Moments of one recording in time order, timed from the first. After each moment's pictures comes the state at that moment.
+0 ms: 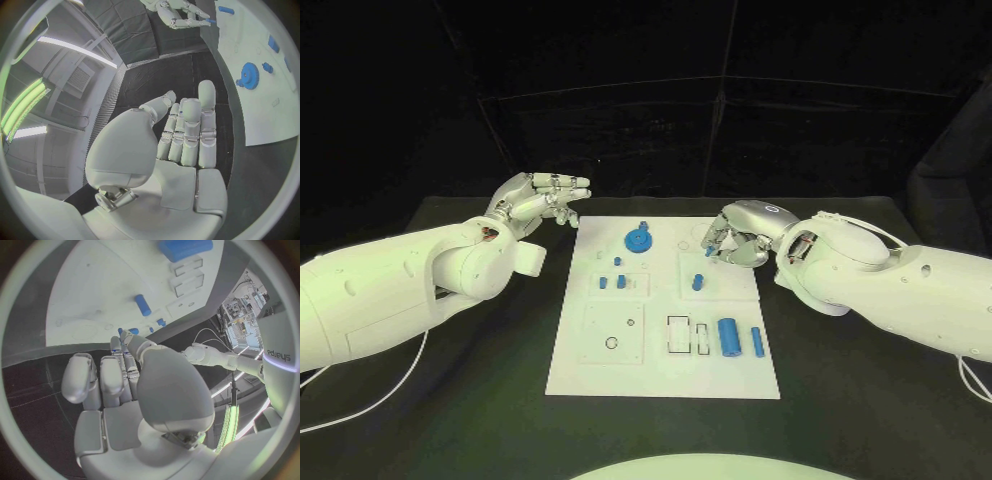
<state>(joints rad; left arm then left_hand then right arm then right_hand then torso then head) 1.25 -0.84 -0.12 1.36 -0.02 -0.19 0.44 1.30 -0.08 0.45 -0.12 0.05 1.01 0.19 0.12 0.07 1.11 0.11 0.21 0.07 1.23 0.02 1.04 0.64 0.17 1.20 0.12 0.66 0.66 1.19 -0.86 -0.02 1.60 -1.55 -0.29 -0.16 1.44 -0.09 0.44 0.01 0.09 1.15 0.13 0.07 0.07 1.22 0.06 0.11 0.07 1.47 -0.01 1.24 1.09 0.09 1.39 0.09 1.34 1.14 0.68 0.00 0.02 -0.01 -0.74</state>
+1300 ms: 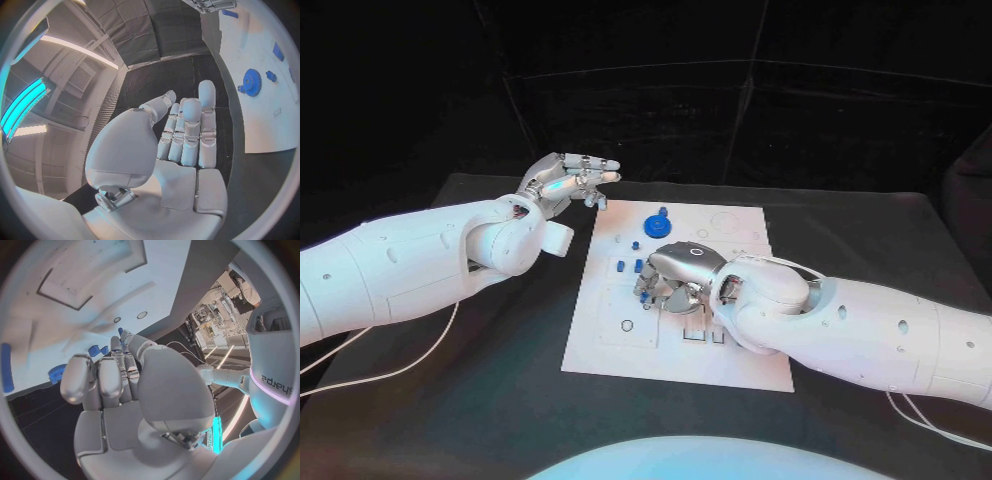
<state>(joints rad) 1.25 -0.82 -0.12 1.36 -0.02 -0.19 0.44 1.30 -0.09 0.45 -0.12 0.05 1.01 0.19 0.12 0.07 1.11 0.11 0.21 0.07 1.23 0.02 1.04 0.63 0.17 1.20 0.12 0.66 0.66 1.08 -0.58 -0.06 1.57 -1.64 -0.25 -0.10 1.43 -0.10 0.45 0.00 0.09 1.15 0.13 0.07 0.07 1.22 0.06 0.10 0.07 1.47 -0.01 1.25 1.09 0.09 1.39 0.09 1.34 1.14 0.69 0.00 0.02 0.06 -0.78</state>
